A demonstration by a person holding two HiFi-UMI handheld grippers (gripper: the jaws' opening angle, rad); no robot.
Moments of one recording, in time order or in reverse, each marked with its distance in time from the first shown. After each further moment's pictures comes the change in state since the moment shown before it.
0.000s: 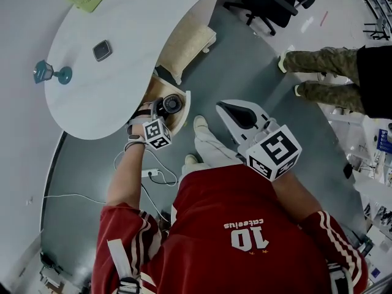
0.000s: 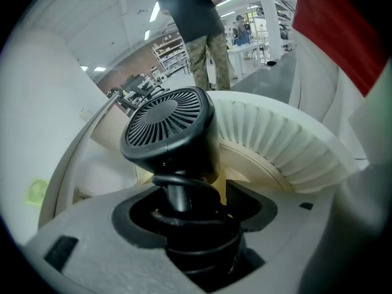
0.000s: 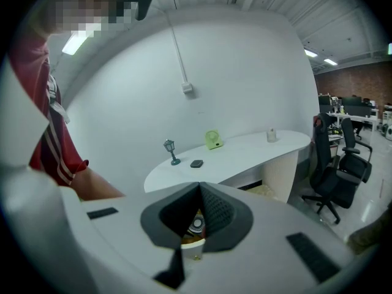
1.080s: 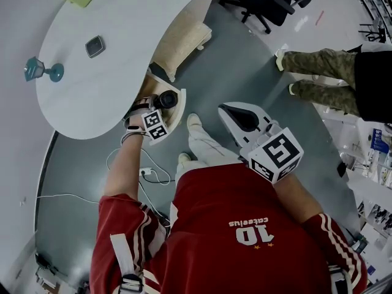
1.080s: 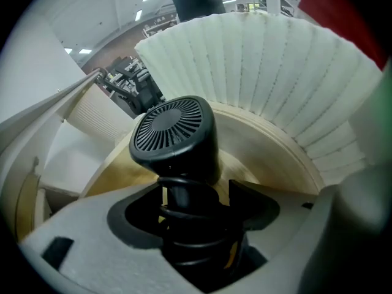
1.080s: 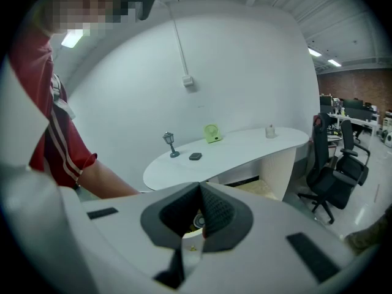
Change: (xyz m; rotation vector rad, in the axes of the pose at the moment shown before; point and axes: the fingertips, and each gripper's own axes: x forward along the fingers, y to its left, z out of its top) left arm 0.058 -0.027 -0.037 0.001 0.144 -0.128; right arm -0.006 -0.004 -0.018 -0.029 0.057 -0.009
